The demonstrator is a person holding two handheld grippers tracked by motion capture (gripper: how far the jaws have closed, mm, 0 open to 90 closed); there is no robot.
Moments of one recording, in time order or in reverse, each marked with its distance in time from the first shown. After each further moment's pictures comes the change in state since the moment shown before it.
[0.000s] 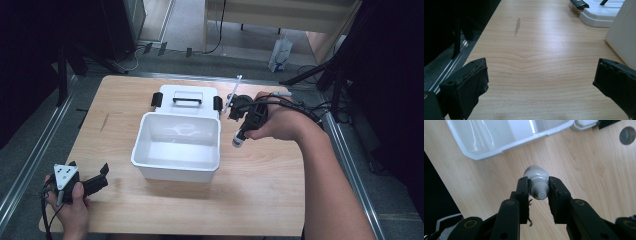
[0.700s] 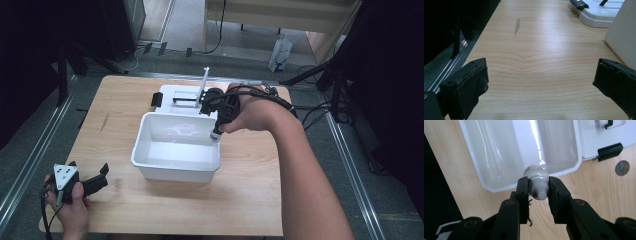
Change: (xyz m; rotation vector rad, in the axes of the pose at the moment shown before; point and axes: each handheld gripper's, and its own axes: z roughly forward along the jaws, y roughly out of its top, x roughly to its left) left arm 0.000 0.000 0.000 0.000 -0.005 -0.007; right arm 0.020 0.060 -0.008 -0.006 0.009 -0.100
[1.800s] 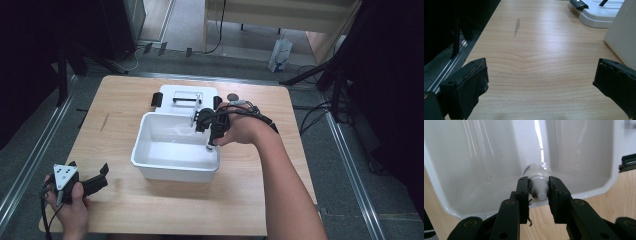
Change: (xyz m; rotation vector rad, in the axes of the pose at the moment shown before) left arm 0.000 0.000 0.000 0.001 -0.002 0.002; right arm -0.001 0.001 0.083 0.035 0.004 -0.082
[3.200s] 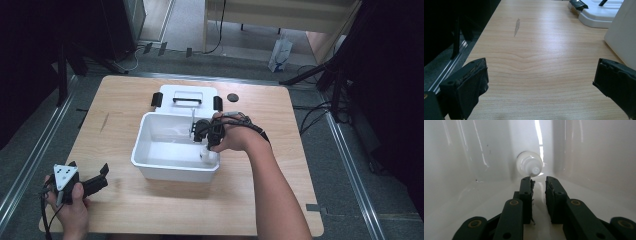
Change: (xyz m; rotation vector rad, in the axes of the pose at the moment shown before) left arm -0.001 0.000 -0.001 -0.001 0.001 0.002; right arm 0.002 0.003 0.049 0.038 -0.027 -0.063
